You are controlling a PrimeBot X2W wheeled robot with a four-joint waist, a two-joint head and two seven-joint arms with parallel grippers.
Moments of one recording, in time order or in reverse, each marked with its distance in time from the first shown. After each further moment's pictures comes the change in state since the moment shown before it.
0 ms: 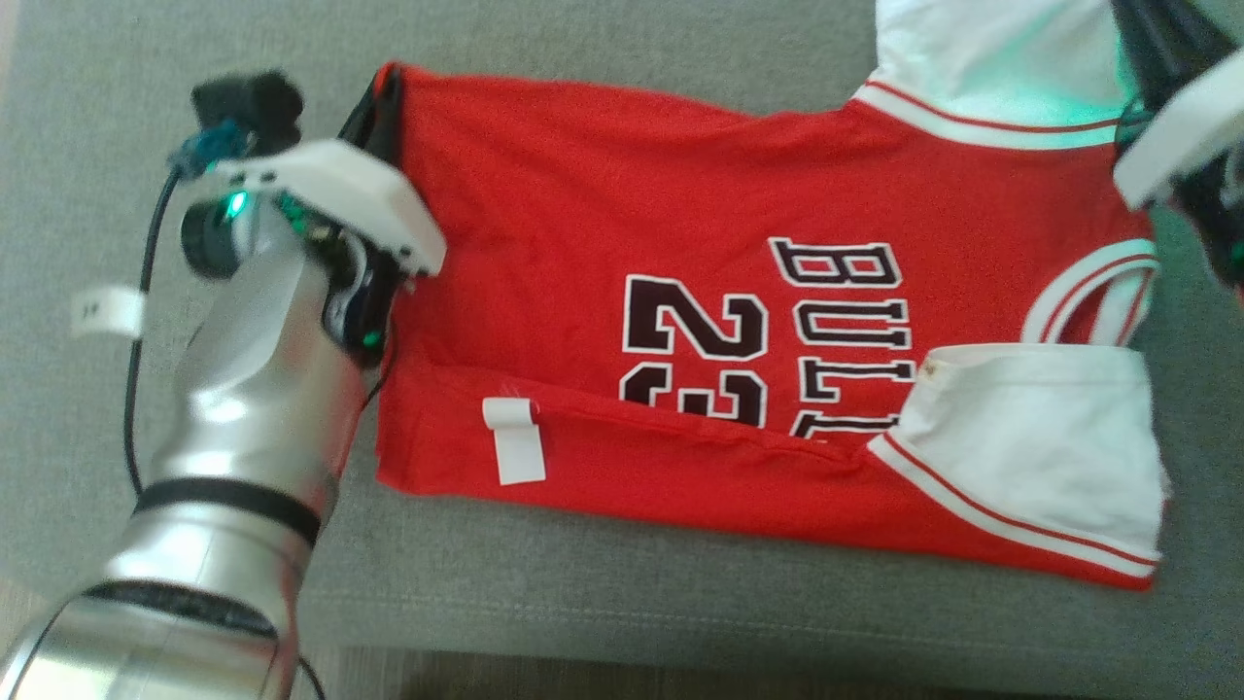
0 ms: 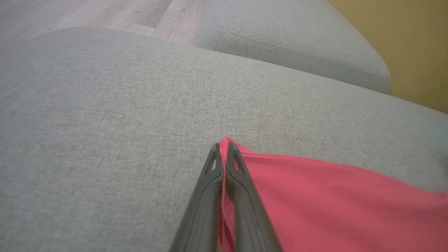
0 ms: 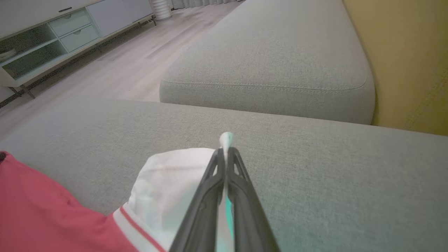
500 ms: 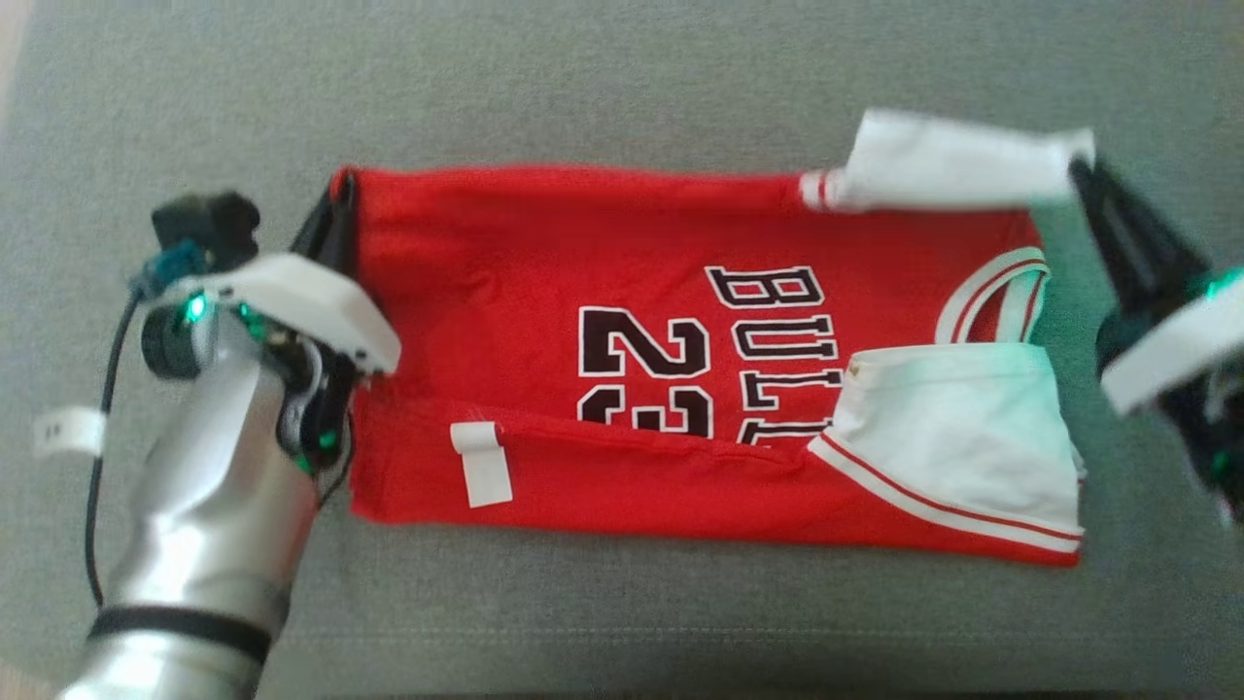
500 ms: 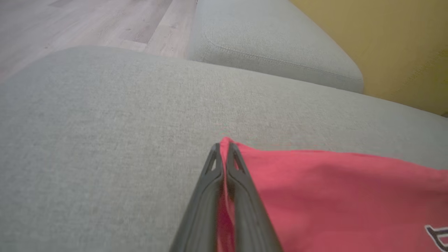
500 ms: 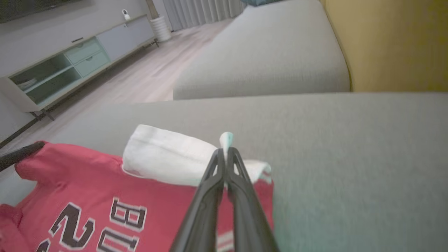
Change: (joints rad) left arm 0.260 0.116 0.003 -0.278 -0.021 0.036 0.040; right arm 0.443 -0.063 -0.163 -0.342 0.031 0.000 -0.053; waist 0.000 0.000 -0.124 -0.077
